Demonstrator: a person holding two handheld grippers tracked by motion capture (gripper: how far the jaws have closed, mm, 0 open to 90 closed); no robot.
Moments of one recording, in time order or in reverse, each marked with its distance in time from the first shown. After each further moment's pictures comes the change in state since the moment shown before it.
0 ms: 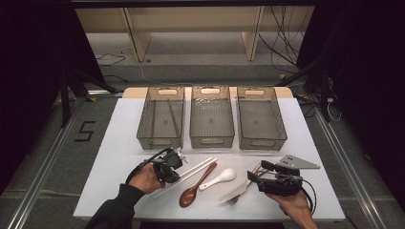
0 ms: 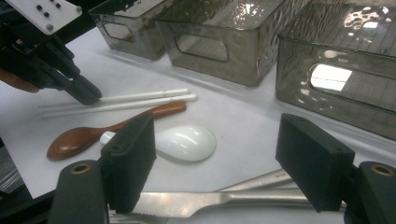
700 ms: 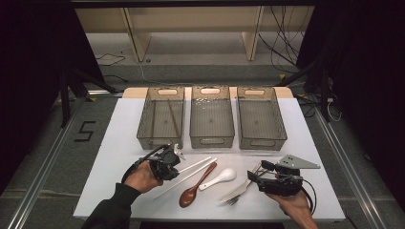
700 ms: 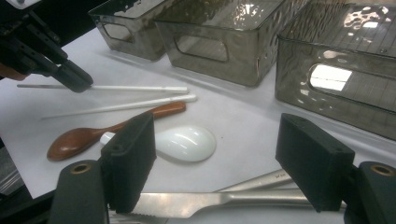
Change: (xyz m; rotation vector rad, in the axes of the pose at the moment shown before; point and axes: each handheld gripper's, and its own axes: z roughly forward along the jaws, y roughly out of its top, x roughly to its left) left arm 0.000 0.000 -0.023 -0.046 0.027 0.011; right arm 0.000 0.000 0.000 -0.002 0.002 0.000
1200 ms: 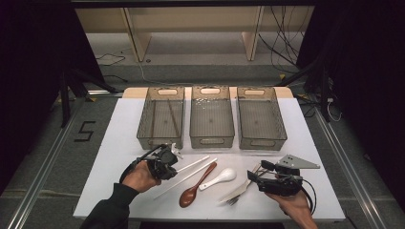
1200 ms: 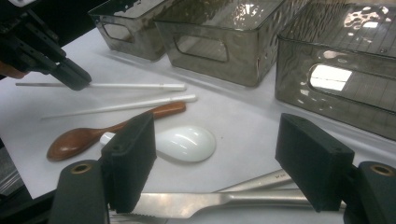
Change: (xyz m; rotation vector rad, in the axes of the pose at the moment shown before) left arm 0.004 -0.004 -0.003 -0.014 0.003 -0.014; right arm 0.000 0.000 0.000 0.001 0.000 0.001
